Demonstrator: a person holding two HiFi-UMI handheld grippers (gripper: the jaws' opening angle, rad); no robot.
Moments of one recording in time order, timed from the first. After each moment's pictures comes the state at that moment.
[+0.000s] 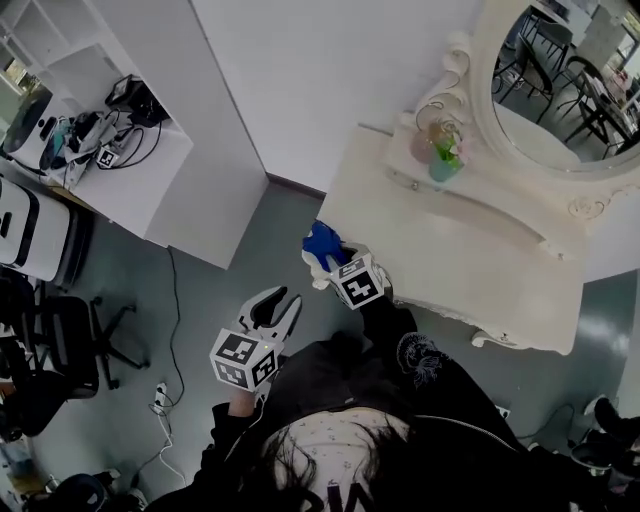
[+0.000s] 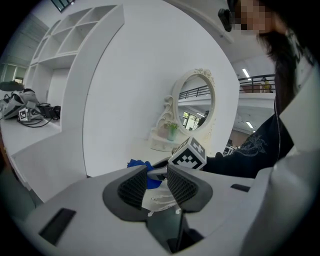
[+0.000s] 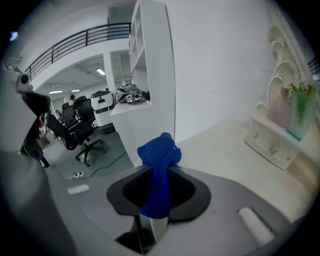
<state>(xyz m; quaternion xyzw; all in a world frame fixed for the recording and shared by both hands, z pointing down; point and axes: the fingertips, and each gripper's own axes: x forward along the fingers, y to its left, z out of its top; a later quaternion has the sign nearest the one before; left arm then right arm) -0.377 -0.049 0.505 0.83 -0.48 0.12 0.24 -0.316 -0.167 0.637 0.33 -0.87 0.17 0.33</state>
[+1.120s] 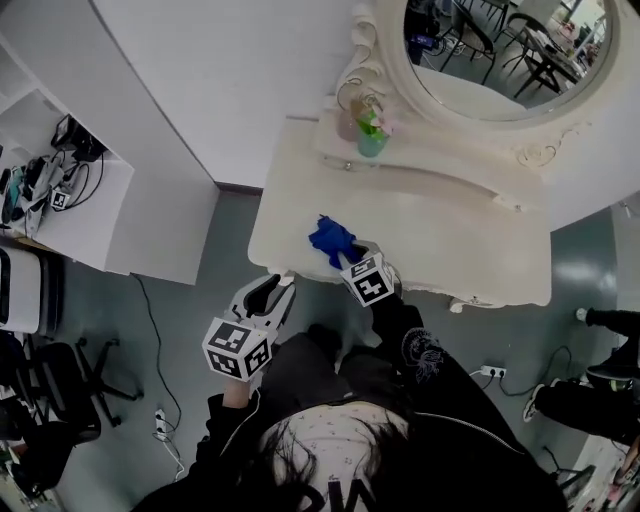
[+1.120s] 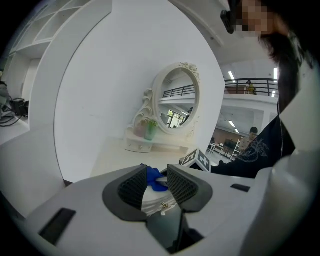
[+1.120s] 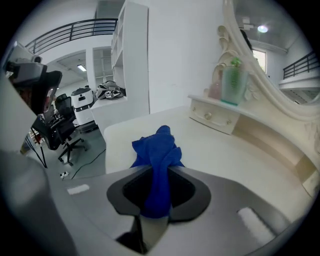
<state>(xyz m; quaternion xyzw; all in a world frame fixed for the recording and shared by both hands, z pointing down) -0.282 -0.071 0.502 0.88 -0.40 0.12 0.24 -0.154 -0.156 0.659 0.42 -0.82 0.18 0.34</state>
